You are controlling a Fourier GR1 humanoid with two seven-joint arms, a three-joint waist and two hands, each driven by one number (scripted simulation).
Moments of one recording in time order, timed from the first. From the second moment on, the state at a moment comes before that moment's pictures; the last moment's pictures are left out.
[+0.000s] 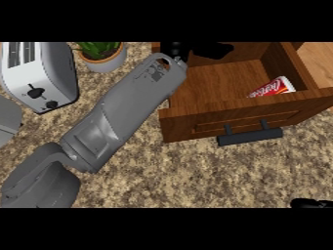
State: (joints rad) left arm -1.43 0.00 -0.62 -0.35 0.54 0.76 -0.05; right arm 0.10 -0.06 -0.25 -2.14 -0.09 0.20 0.16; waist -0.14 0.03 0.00
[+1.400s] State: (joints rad) left arm -1.45 0.00 -0.61 -0.44 0.70 0.84 -0.12; right arm -0.01 -0.25 0.00 -2.10 0.70 0.13 0.01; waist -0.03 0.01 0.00
